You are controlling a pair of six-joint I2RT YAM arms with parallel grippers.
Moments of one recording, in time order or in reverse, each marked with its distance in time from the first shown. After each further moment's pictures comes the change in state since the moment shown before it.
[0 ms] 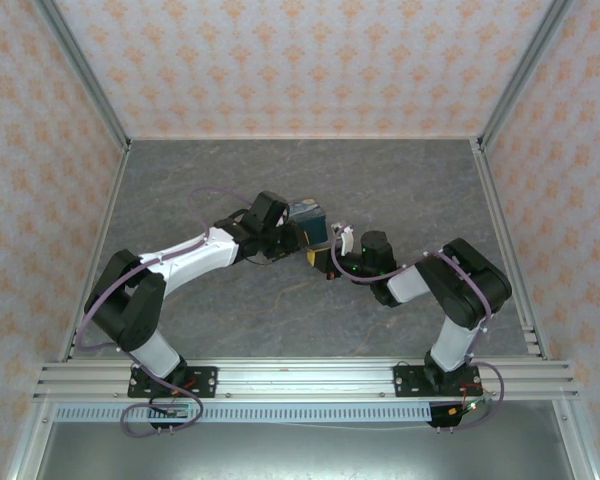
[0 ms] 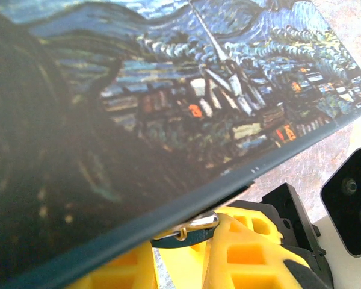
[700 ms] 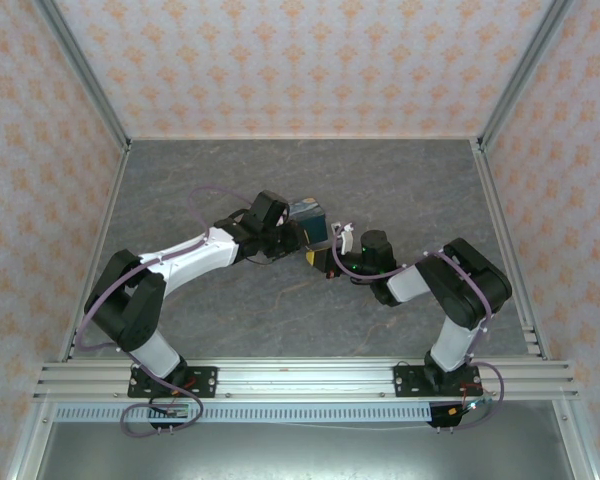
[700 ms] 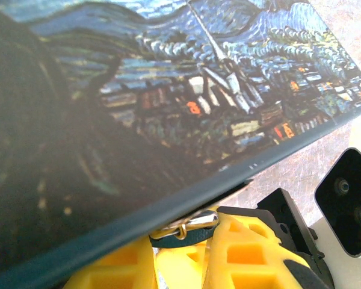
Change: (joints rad) left arm 0.000 0.000 0.000 0.009 -0.008 0.003; right arm 0.000 -0.001 0.004 0.005 -0.024 0.074
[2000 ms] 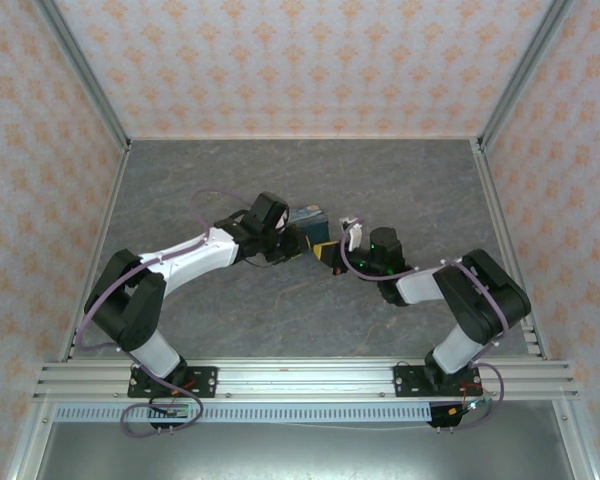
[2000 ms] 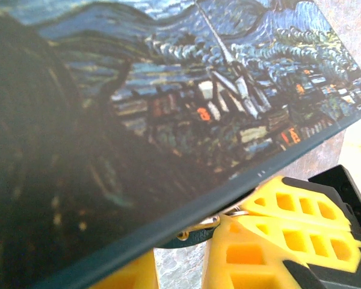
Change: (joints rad) left arm 0.003 0.000 -0.003 -0.030 0.072 -0.011; right arm -0.039 -0.142 -0.035 -0.078 0.047 -0.113
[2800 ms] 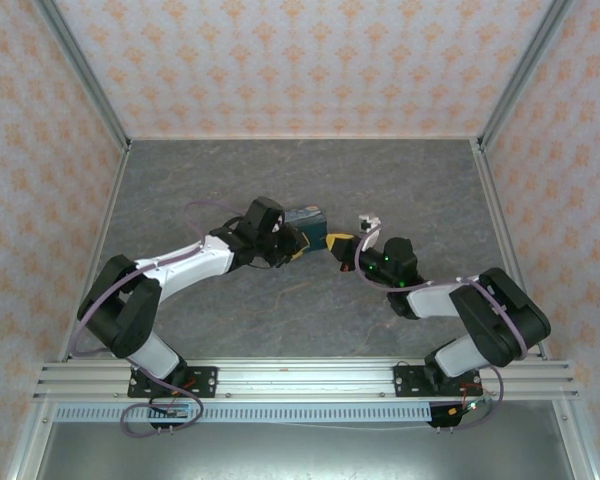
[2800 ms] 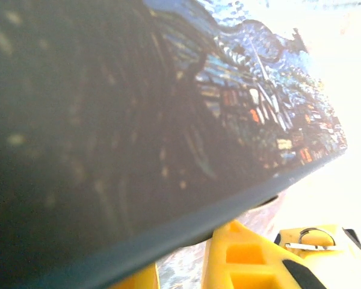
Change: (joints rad) left arm 0.000 -0.050 -0.097 0.158 -0.023 -0.282; right arm 0.002 -0.123 -0.114 0.175 0.191 0.078
